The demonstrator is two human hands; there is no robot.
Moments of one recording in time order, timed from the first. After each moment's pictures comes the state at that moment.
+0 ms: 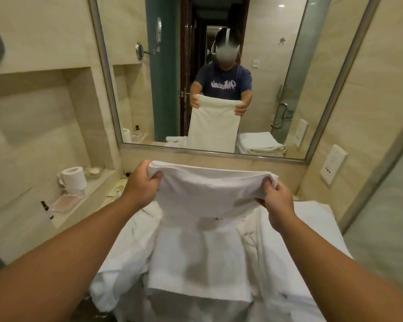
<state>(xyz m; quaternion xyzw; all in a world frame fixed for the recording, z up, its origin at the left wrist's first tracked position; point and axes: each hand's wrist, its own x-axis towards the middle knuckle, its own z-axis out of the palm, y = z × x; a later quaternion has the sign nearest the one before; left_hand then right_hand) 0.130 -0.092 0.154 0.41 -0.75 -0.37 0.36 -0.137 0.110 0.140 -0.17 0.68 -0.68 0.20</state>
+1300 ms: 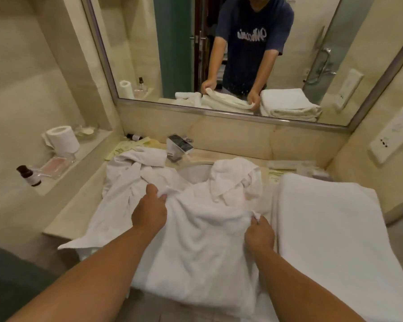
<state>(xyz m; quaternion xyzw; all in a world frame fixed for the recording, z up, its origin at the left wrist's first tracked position) 0.091 -0.089 -0.038 0.62 -0.73 -0.23 0.17 -0.135 0.085 -0.085 -0.17 0.88 -0.39 0.22</state>
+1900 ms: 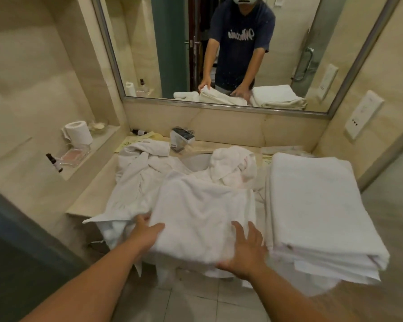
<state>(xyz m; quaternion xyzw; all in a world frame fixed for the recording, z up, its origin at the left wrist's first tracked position) 0.196 0.009 -0.054 0.64 -0.59 -0.48 0.11 -0.026 0.195 -0.100 -0.40 0.88 -0.09 0.24</state>
